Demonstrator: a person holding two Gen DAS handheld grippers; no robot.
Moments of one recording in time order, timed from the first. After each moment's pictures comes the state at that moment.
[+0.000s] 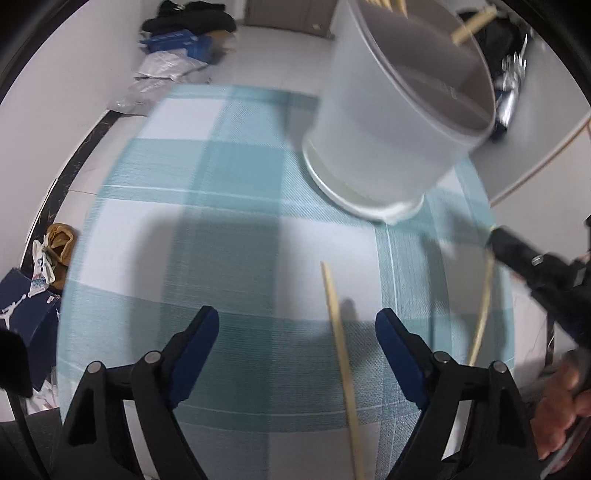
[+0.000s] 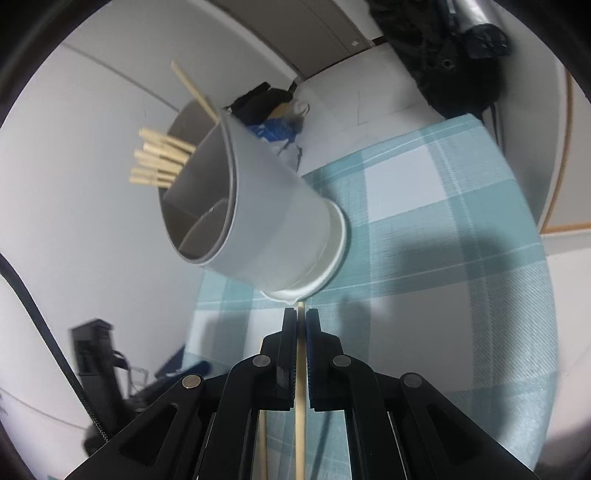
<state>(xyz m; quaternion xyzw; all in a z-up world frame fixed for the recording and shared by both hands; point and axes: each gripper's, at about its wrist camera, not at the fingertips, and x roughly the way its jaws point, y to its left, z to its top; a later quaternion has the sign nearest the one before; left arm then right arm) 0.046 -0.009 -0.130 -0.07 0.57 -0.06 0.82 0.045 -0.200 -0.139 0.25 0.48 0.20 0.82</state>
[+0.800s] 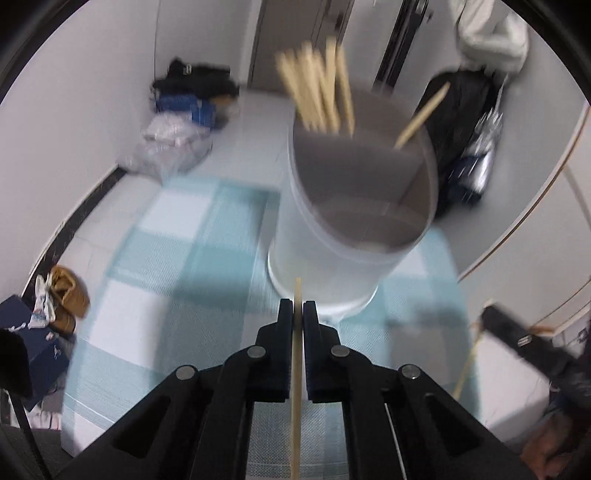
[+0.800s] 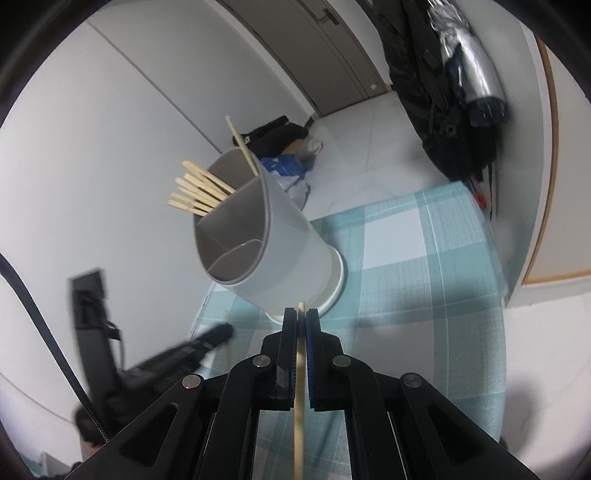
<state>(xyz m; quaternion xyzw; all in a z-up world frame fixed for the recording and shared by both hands) 0.018 -0.005 -0.059 -0.10 0.42 -0.06 0.90 0.018 -0.221 -0.090 0.20 0.40 0.21 0.87</state>
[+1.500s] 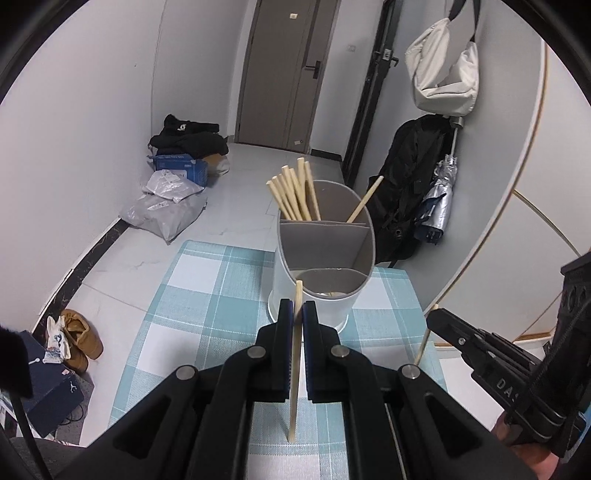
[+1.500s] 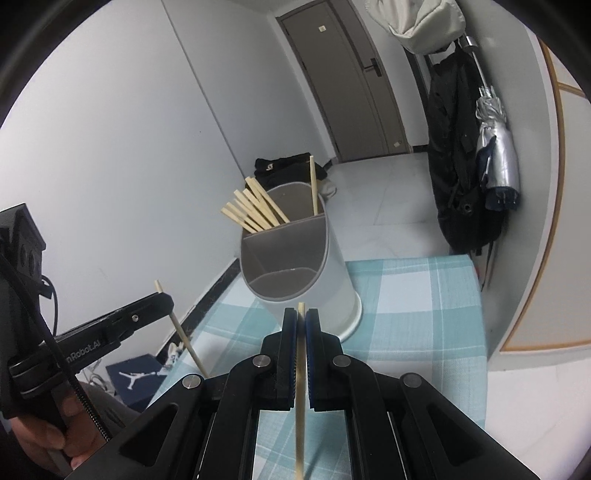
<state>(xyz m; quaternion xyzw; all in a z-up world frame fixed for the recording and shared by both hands) -0.012 -0.003 -0.003 -0.08 0.34 -0.07 0.93 -0.016 -0.189 -0.052 0.10 0.31 0.21 0.92</state>
